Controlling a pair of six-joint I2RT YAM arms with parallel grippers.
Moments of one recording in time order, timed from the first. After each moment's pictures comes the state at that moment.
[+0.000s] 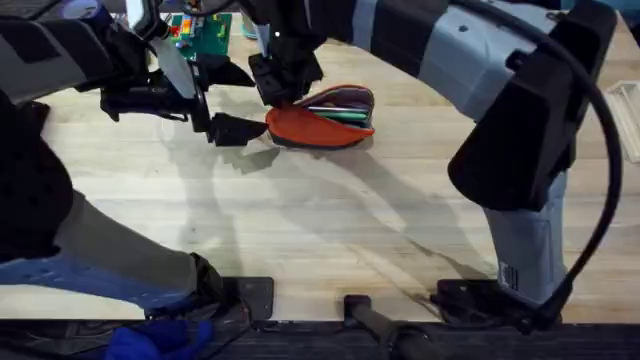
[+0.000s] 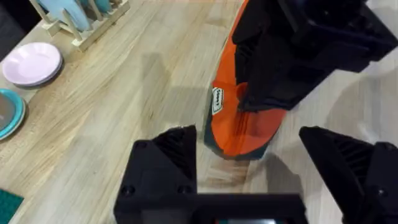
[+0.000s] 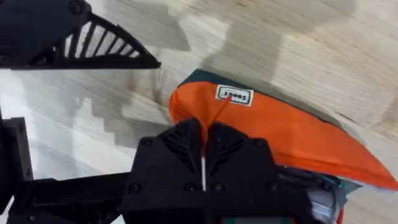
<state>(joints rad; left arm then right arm) 0.34 1.75 1.11 -0.89 1.10 1.51 0.79 2.29 2.21 -1.15 0.02 0.39</state>
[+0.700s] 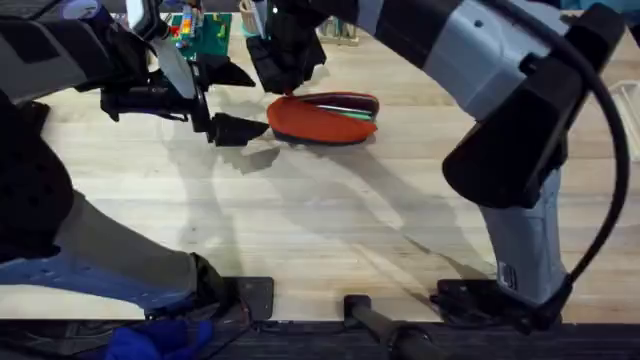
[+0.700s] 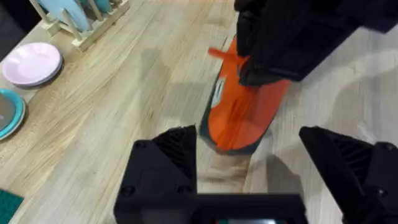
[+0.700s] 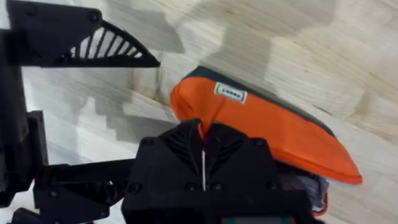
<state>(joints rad) 0.34 1.75 1.11 -0.89 1.10 1.51 0.79 2.32 2.37 -1.28 0.05 0.39</state>
